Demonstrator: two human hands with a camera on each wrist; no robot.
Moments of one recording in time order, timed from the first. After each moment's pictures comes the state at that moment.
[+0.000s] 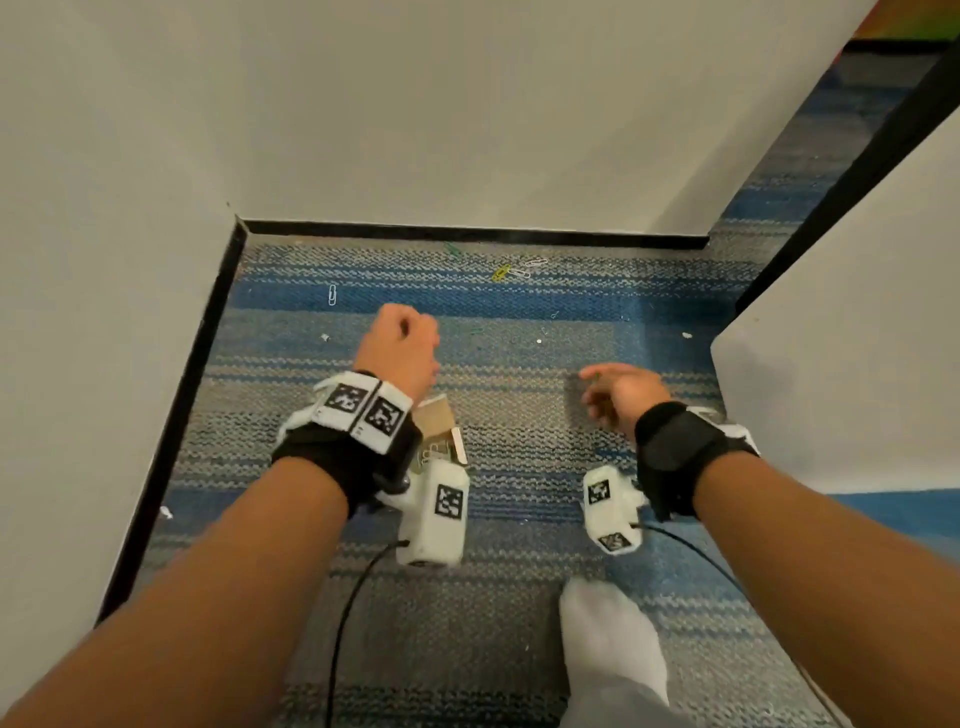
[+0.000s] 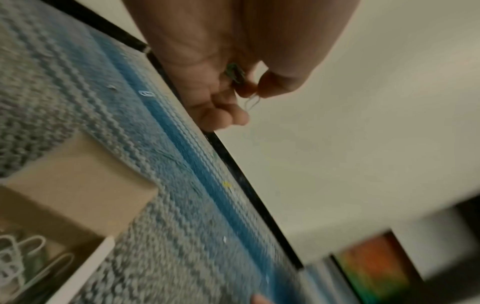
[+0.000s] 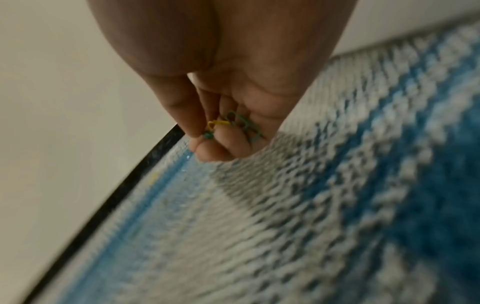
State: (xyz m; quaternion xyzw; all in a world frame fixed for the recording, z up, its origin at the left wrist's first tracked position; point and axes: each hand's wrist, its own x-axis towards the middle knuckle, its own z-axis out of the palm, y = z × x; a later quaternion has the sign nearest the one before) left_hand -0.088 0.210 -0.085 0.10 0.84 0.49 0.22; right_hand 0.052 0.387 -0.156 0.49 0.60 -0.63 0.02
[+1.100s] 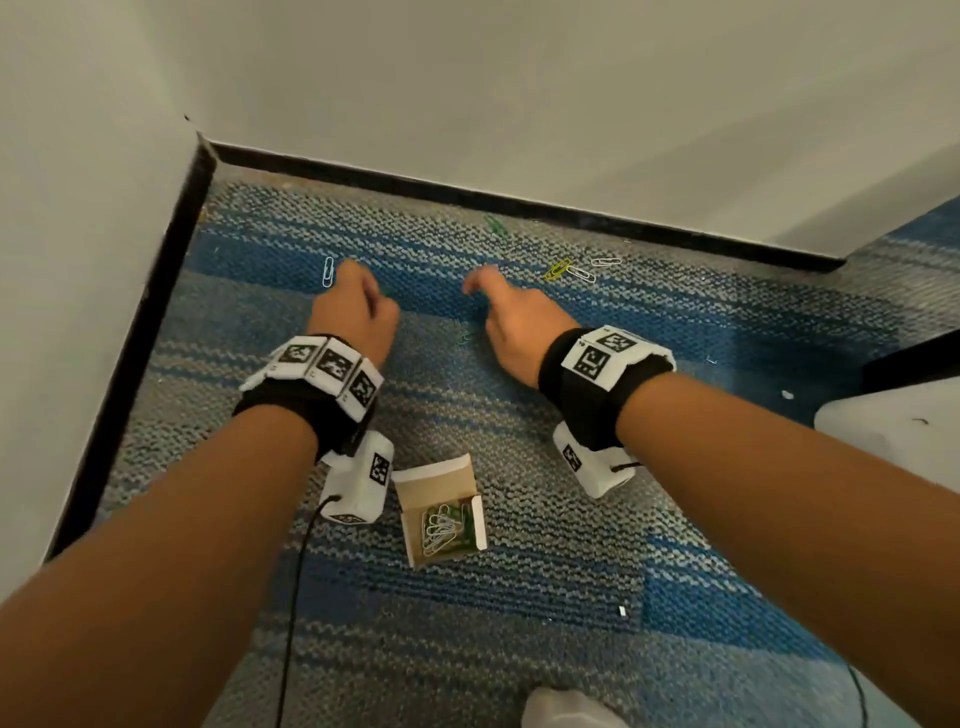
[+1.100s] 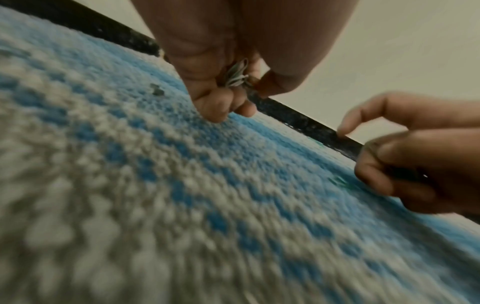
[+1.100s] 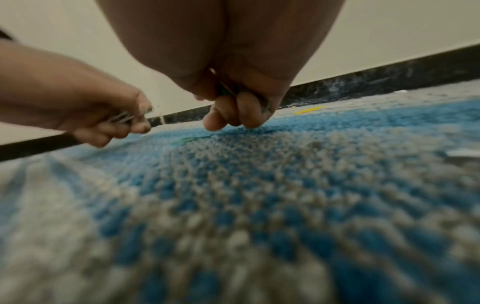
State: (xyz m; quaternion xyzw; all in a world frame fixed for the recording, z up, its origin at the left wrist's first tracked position) left_hand -0.215 0.212 -0.176 0.13 0.93 0.28 0.18; right_hand -0.126 0.374 -0.179 0.09 0.93 -0.31 0.15
